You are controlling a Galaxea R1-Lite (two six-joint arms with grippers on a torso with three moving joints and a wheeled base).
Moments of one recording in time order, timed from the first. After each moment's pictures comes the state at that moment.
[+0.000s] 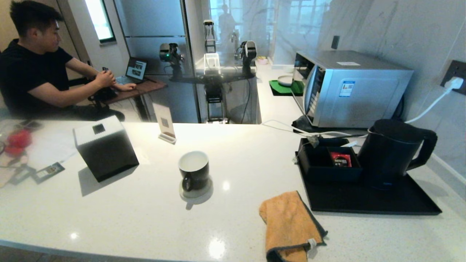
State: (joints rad) left arm 0.00 0.00 0.00 -0.01 0.02 -0.01; right arm 0.00 0.00 0.00 0.00 0.00 -0.01
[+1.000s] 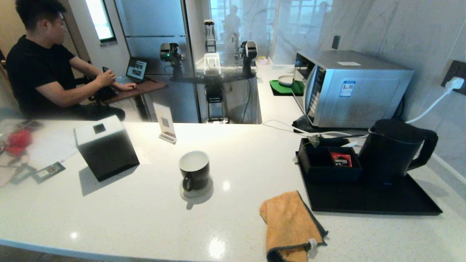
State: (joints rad) left arm 0.00 0.00 0.00 -0.01 0.02 -0.01; right arm 0.00 0.00 0.00 0.00 0.00 -0.03
